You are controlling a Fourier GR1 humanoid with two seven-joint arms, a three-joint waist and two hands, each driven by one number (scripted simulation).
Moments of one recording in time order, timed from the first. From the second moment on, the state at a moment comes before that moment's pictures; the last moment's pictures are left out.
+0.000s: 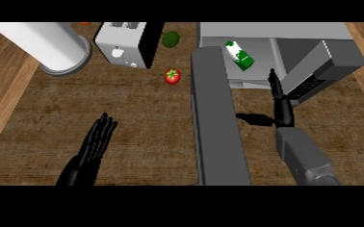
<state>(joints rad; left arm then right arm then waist) 0.27 0.19 -0.28 -1.77 0.12 -0.03 -0.39 -0.67 -0.16 -0.36 -0.15 0.17 -0.21 -0.99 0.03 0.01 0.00</state>
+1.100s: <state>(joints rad) 0.16 0.20 -0.41 -1.63 -0.06 -0.08 -0.31 -0.25 -0.14 -0.31 -0.56 0.03 0.18 -1.01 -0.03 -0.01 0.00</state>
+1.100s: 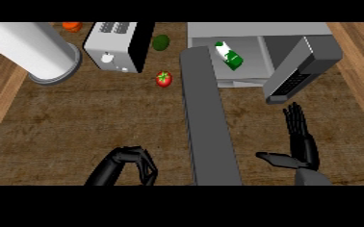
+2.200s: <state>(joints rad) -0.27 0.01 -0.82 -1.10 -0.06 0.15 -0.31 0.27 -0.21 -0.22 -1.46 -0.25 0.41 -0.69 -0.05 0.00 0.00</state>
